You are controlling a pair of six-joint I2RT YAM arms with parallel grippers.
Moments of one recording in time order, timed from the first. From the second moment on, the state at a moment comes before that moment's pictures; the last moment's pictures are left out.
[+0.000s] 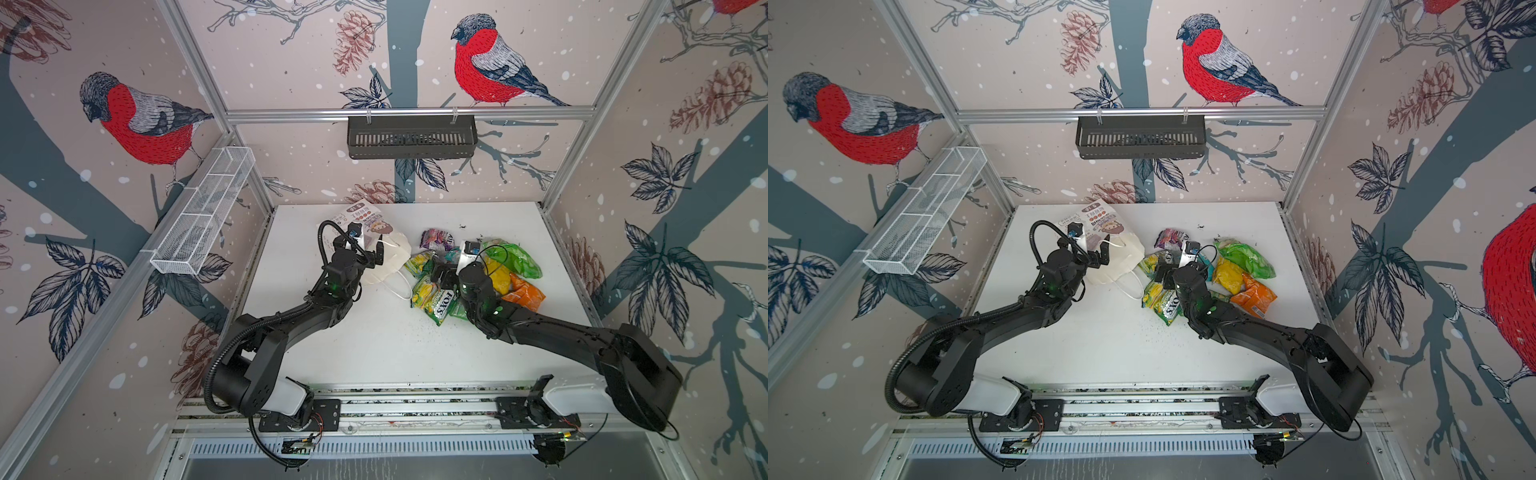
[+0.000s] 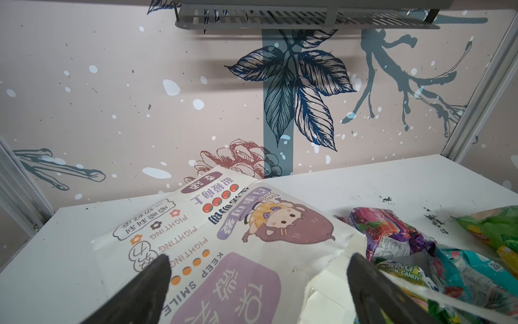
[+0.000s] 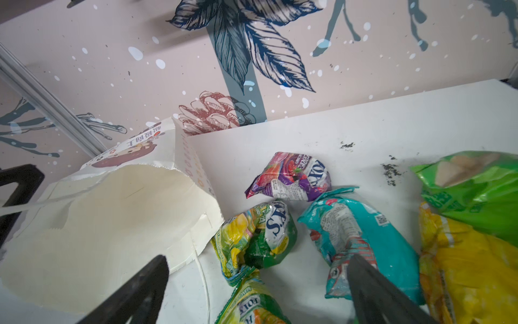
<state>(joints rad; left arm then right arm) -0.48 1.44 0.68 0.71 -0.27 0.00 0.78 1.32 0.64 0.41 0.53 0.42</state>
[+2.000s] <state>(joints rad) -0.59 0.69 0.24 0.32 -0.52 -0.08 0.47 1.08 0.39 0.62 0.72 0.18</state>
